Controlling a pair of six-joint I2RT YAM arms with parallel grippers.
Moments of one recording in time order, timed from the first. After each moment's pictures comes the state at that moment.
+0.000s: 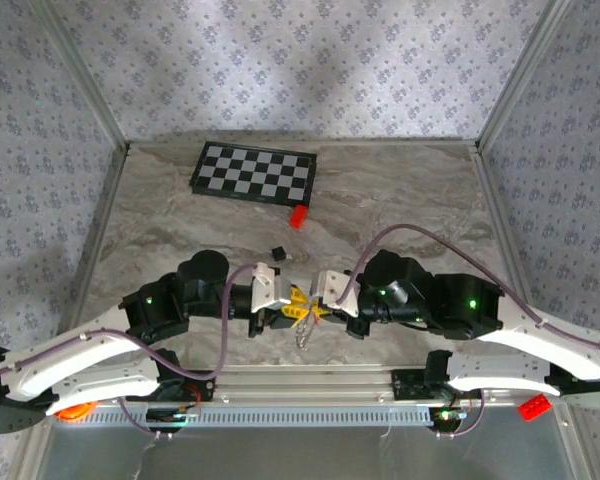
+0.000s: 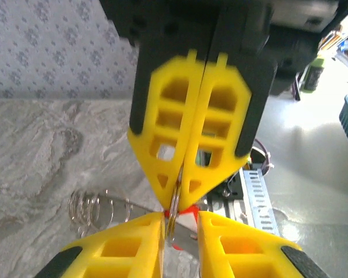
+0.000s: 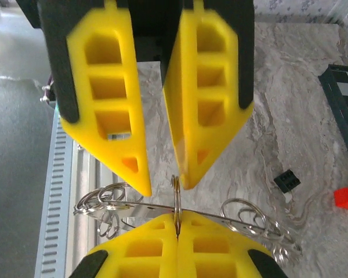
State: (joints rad) left arm -1.14 0.85 0.89 -0.35 0.39 0.13; right arm 1.27 0.94 1.21 -0.85 -0.04 -0.23
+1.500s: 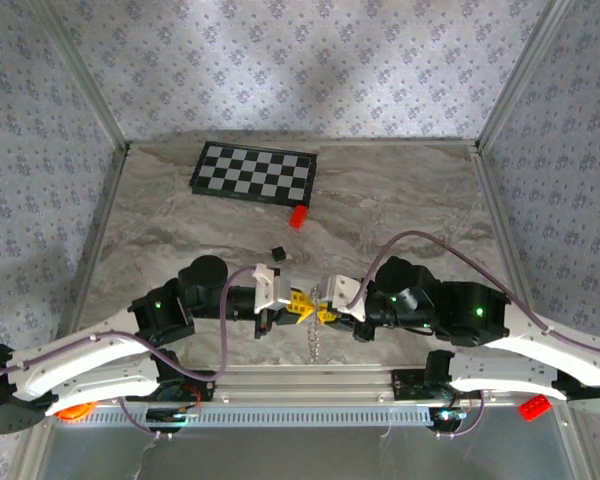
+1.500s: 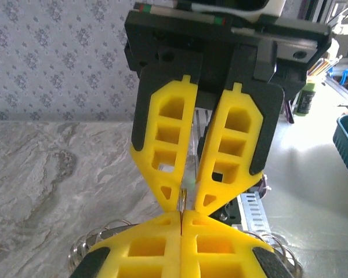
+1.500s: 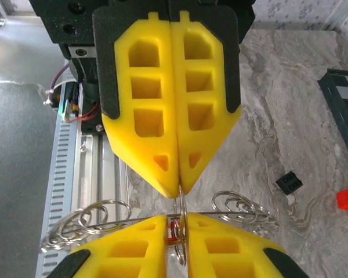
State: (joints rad) left arm -1.14 0.83 0.78 -0.11 0.43 0.06; right arm 1.26 0.83 1.07 -0.75 -0.06 -0.20
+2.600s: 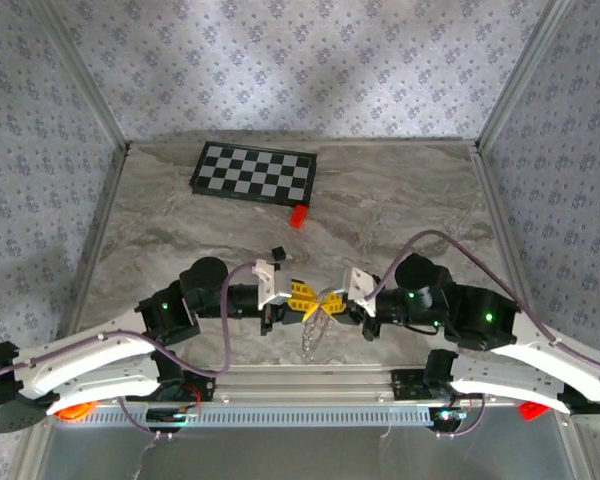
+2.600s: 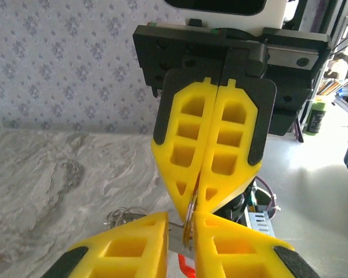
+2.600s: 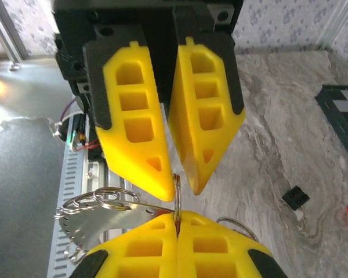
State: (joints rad) left arm -1.14 0.85 0.76 -0.03 0.38 0.03; right arm 1.16 0.76 1.00 -0.67 -0.17 -0.17
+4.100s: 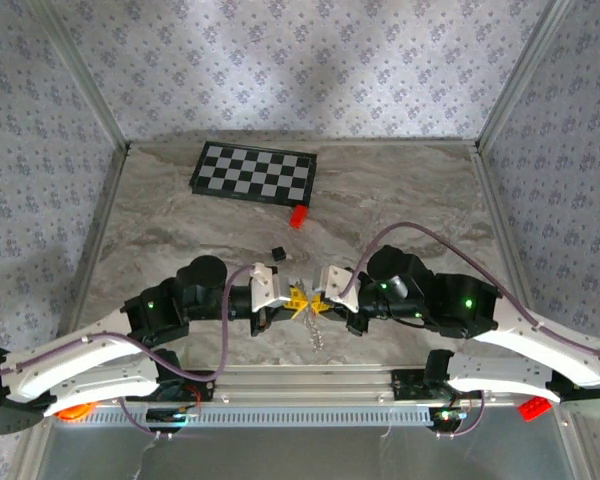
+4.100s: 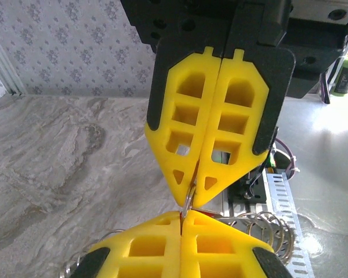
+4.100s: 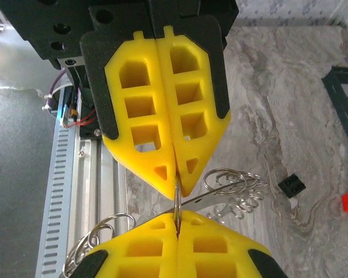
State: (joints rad) left arm -1.15 0.81 0.83 -0.26 0.30 0.11; right arm 1.19 0.89 1.11 -0.74 -0.14 -0.22
